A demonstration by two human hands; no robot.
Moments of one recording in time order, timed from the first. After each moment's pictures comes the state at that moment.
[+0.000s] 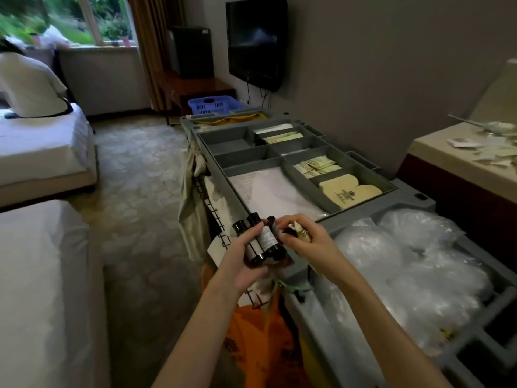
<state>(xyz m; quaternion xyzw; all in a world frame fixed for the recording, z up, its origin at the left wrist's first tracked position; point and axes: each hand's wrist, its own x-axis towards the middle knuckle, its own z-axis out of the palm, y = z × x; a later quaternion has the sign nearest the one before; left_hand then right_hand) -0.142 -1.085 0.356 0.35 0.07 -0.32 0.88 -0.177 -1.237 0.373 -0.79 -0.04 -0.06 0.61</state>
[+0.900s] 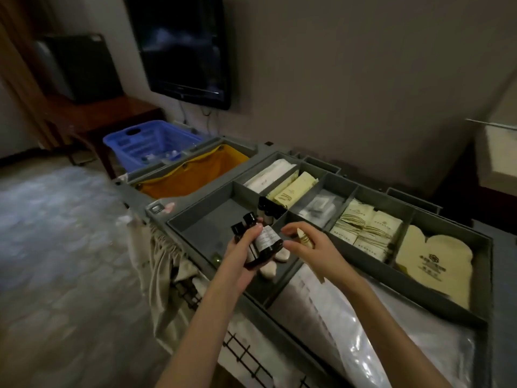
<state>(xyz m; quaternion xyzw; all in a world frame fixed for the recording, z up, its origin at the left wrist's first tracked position) 0.325 -1.081 0.348 0.45 0.04 -0.40 0.80 0.227 -1.220 0.353 -0.81 0.16 -0.13 0.55</state>
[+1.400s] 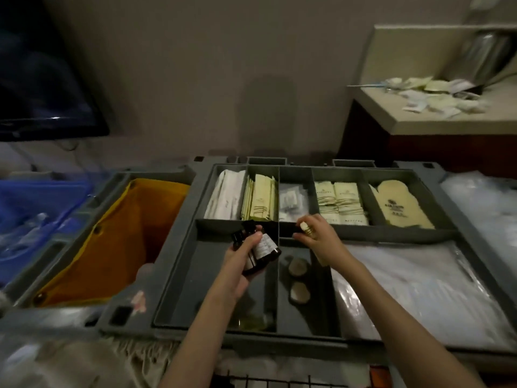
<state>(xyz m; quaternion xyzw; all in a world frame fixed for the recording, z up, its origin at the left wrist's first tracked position) 0.484 -1.121 0.328 0.48 -0.08 -0.61 0.63 0.317 -1.237 0.299 -0.78 0.47 -0.25 0.32</state>
